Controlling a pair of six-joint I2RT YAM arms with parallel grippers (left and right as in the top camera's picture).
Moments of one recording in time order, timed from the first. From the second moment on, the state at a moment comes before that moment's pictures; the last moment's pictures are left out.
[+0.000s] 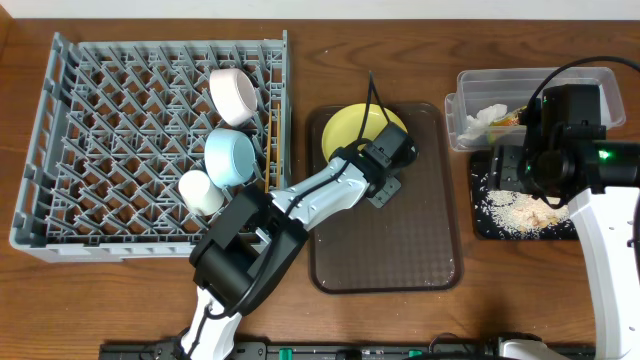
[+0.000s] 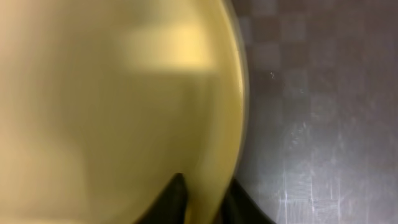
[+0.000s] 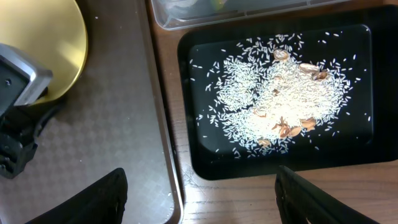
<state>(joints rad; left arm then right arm) -0.76 2.08 1.39 -0.47 -0.04 0.04 -0.02 1.36 1.31 -1.16 0.03 0.12</state>
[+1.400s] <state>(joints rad) -0.20 1.50 1.40 -0.58 0.60 -0.32 -0.02 1.36 1.31 -1.16 0.03 0.12</state>
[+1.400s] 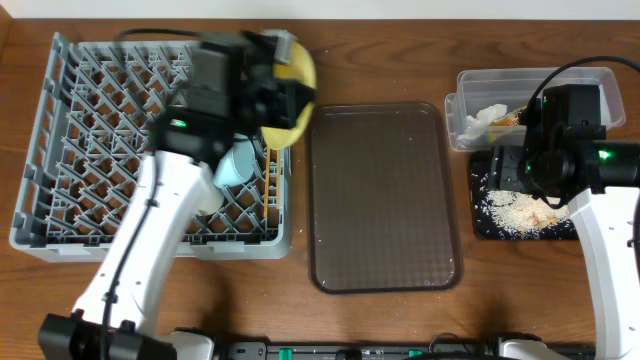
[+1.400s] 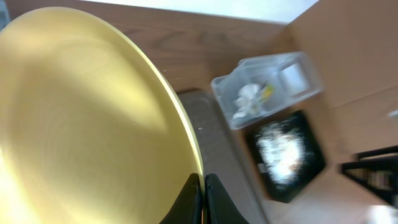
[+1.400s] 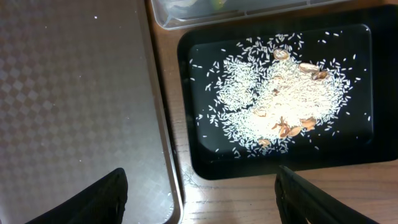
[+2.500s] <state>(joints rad) 0.12 1.84 1.40 -0.66 1.10 -0.36 -0.02 1.36 1.31 -1.16 0.03 0.12</state>
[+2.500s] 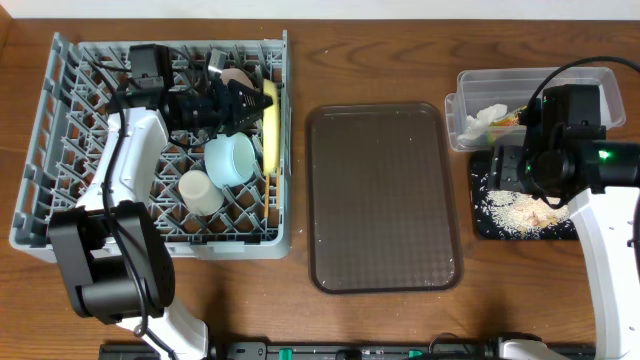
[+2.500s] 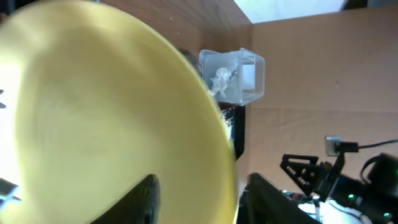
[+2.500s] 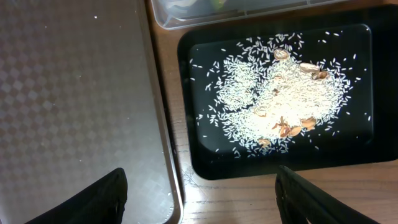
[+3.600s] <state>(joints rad) 0.07 1.53 1.40 -1.26 0.01 -0.30 0.00 1.53 1.31 -1.04 -0.15 0.05</state>
